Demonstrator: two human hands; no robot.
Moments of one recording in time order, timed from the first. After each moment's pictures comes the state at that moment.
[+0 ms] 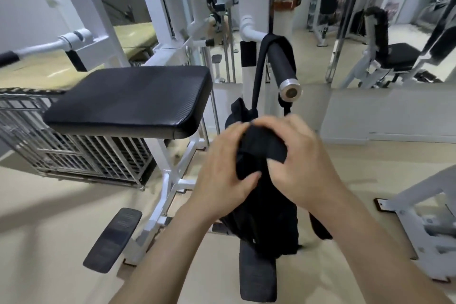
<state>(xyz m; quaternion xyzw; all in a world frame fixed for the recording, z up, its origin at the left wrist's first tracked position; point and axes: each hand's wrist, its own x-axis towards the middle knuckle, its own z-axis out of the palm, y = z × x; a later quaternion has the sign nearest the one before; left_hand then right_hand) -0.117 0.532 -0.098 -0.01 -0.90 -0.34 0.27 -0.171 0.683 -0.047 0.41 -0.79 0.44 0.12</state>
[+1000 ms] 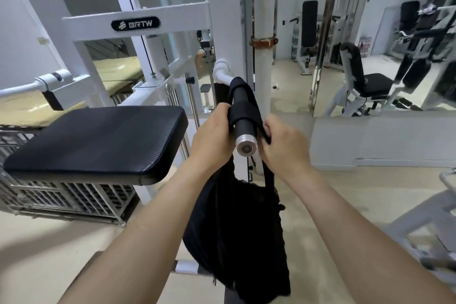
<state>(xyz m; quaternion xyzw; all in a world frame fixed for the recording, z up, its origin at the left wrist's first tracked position) -0.252 0.532 -0.015 0.07 -0.93 -0.20 0.30 -0.316 0.676 -0.037 0.34 -0.83 0.37 0.26</state>
